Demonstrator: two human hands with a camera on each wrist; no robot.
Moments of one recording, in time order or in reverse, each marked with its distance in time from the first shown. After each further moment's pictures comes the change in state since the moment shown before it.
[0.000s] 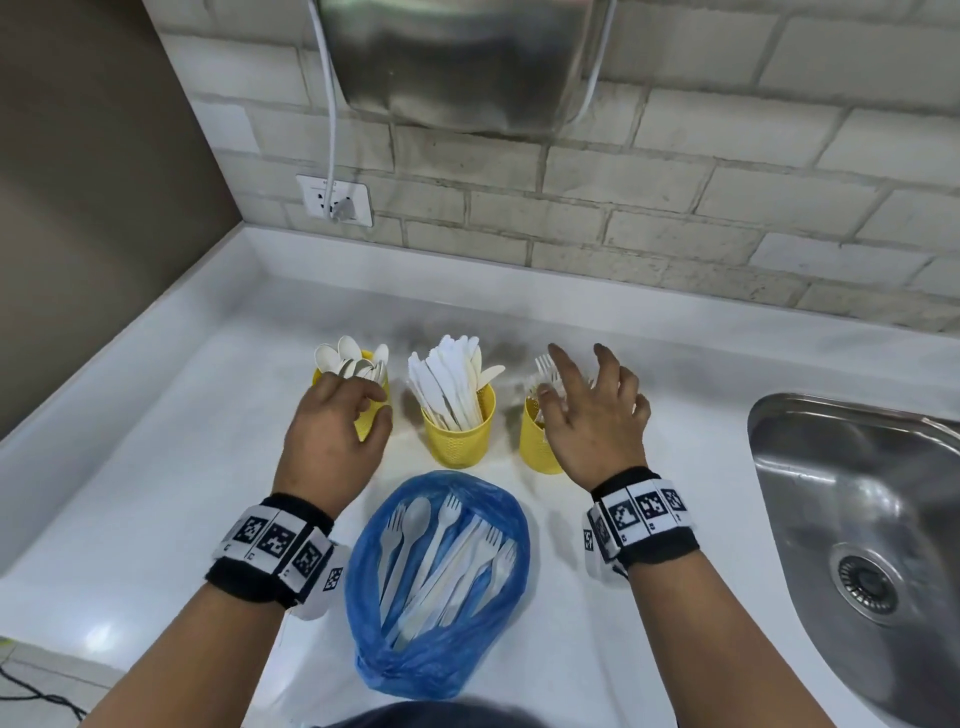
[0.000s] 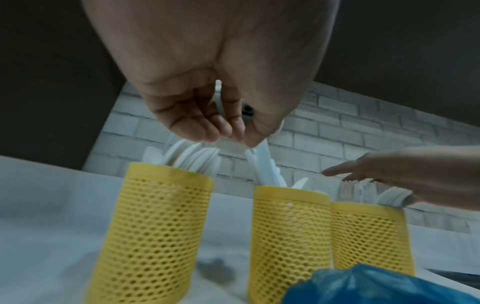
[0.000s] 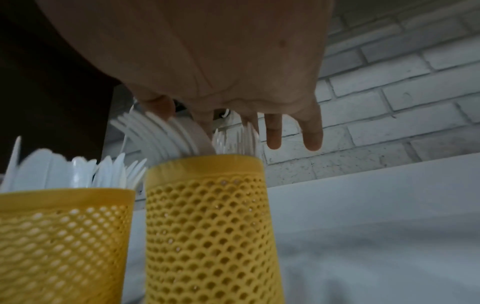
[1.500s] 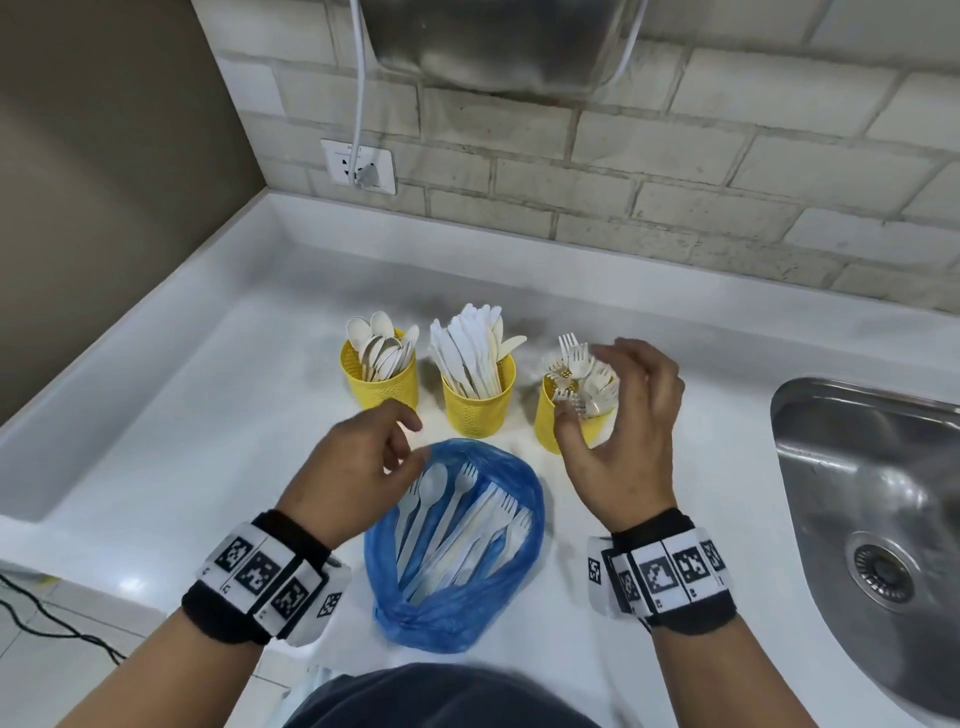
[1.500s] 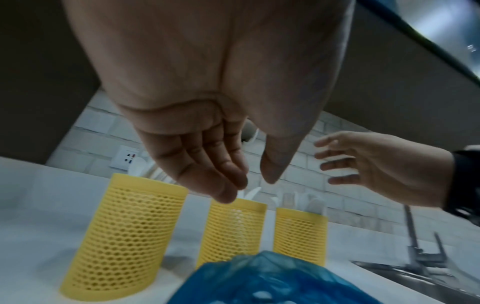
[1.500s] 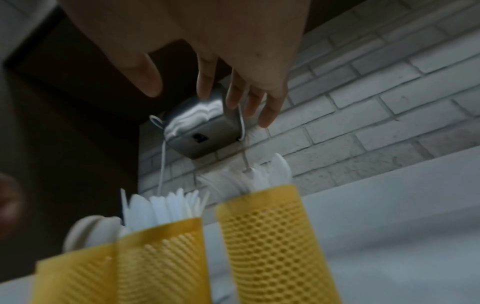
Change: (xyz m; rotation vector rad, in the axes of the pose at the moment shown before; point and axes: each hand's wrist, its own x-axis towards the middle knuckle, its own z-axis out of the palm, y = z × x) left_hand -0.061 0.025 -0.038 -0.080 -0.386 0.002; right_hand -0.077 -0.016 -0.023 0.513 0.396 -0.275
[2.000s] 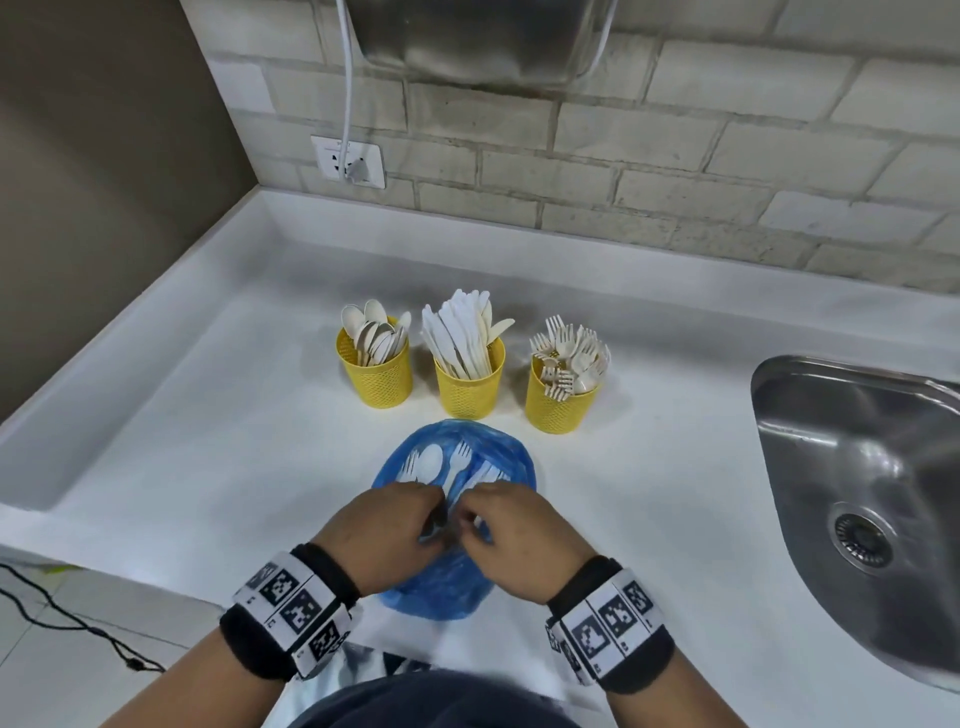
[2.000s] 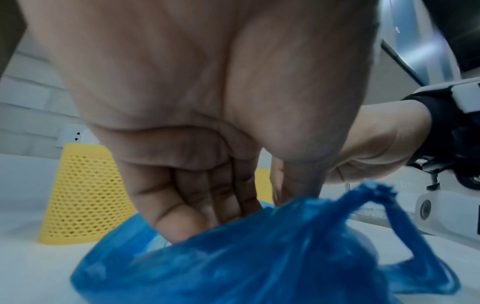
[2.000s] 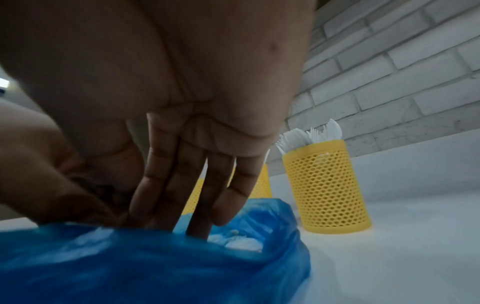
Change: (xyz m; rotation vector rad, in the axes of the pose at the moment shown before) left_hand -0.034 0.011 0.044 0.320 -0.459 0.021; right_hand -0.076 -0.020 0.034 -0.055 -0.945 -0.024
